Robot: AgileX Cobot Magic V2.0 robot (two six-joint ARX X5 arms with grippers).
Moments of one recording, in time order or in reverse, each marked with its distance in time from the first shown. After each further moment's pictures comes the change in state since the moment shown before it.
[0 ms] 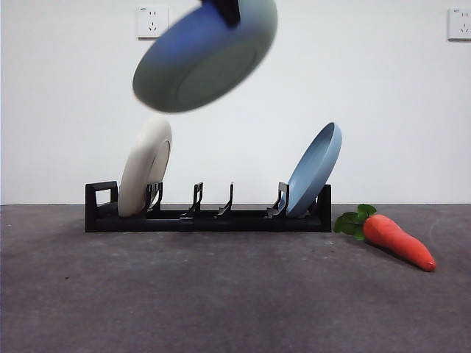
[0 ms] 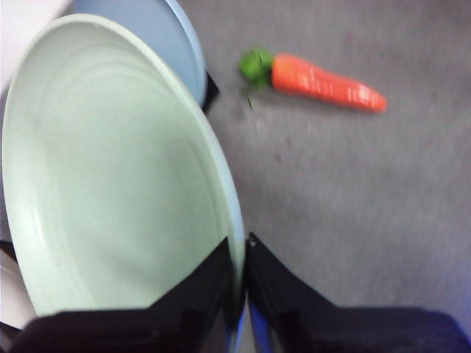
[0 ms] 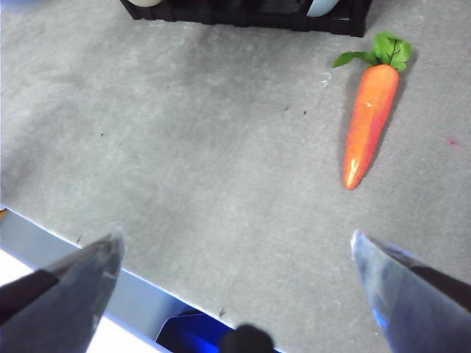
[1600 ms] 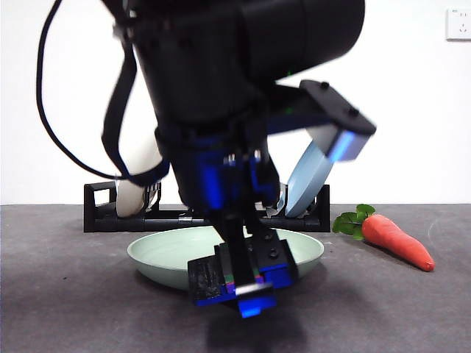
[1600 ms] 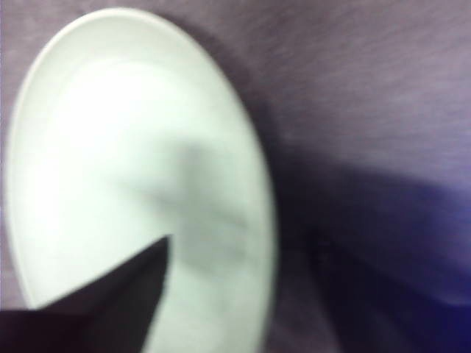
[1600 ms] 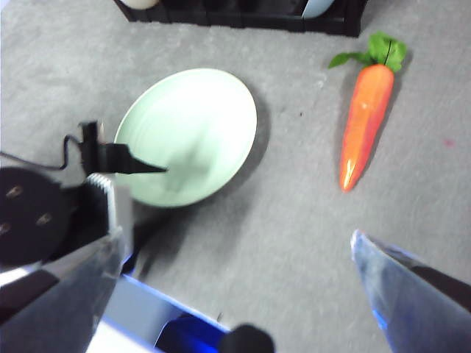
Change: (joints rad) left arm -0.267 0.244 -0.528 0.454 -0.325 0.049; right arm 0.000 0.025 0.000 0.028 0.002 0.008
